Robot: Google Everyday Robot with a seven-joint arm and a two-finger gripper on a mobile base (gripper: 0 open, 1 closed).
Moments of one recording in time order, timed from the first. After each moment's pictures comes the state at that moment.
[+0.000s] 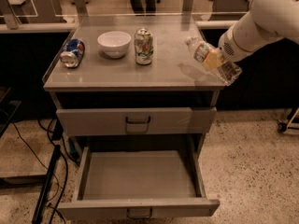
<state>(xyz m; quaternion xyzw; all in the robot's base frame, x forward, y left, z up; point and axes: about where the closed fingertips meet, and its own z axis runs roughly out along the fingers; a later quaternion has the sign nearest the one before) 0.664 -0.220 0.901 -0.31 0.89 -0.02 0.33</state>
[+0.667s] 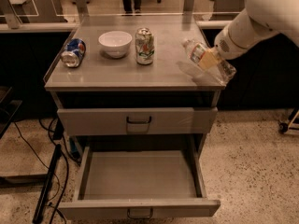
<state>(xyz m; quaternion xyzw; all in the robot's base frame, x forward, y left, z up) 0.681 -0.213 0.887 -0.30 0.90 0.02 0.30</state>
